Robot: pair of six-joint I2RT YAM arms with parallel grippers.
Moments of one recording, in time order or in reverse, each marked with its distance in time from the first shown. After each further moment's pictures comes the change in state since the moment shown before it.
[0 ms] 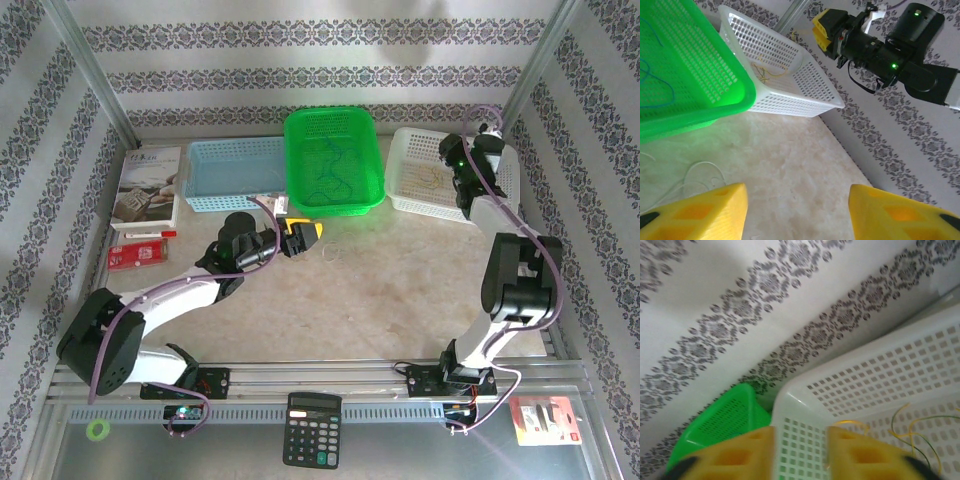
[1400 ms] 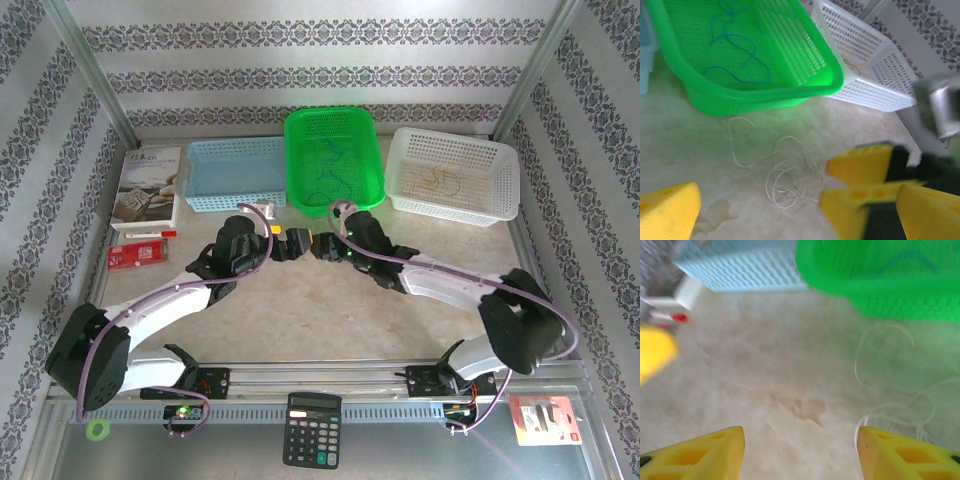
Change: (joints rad) left arm 0.018 -0.101 -0.018 -0.295 -0.253 0.073; right arm 0.868 -0.240 -0.383 -0.188 0.132 -0.131
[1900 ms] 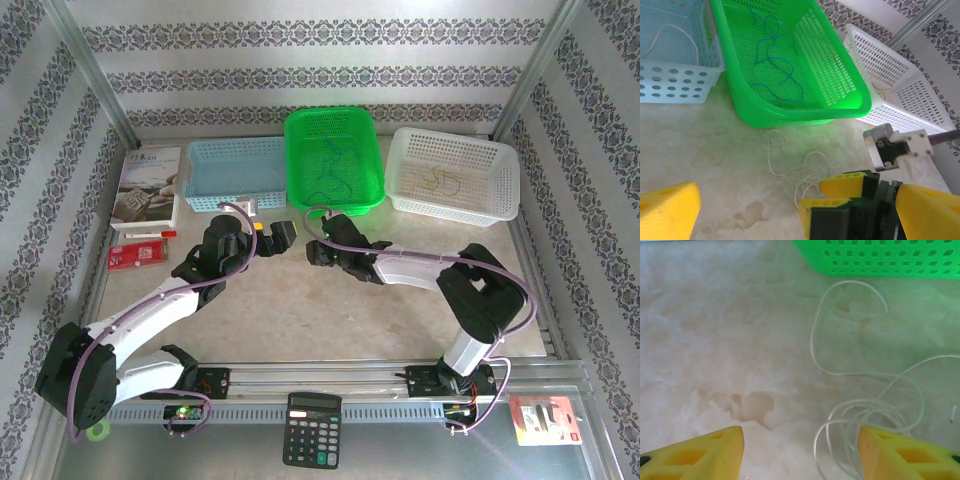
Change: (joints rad) left arm 0.050 -0.092 -0.011 -0.087 -0.074 -0.027; right arm 0.015 0.216 0.118 -0.082 0.128 -0.006
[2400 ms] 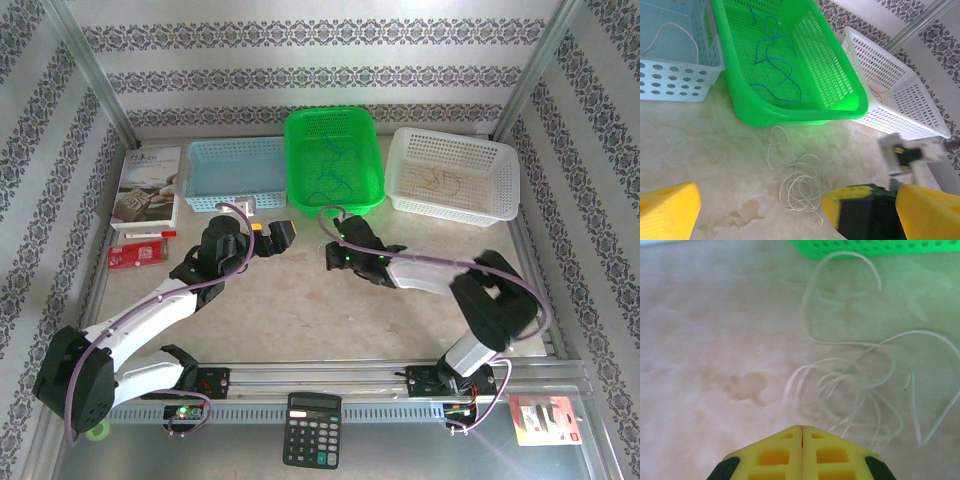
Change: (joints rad) left arm 0.000 -0.019 -0.002 -0.010 0.003 -0.024; right arm -0.061 -0.158 -0.144 0.054 -0.153 0.016
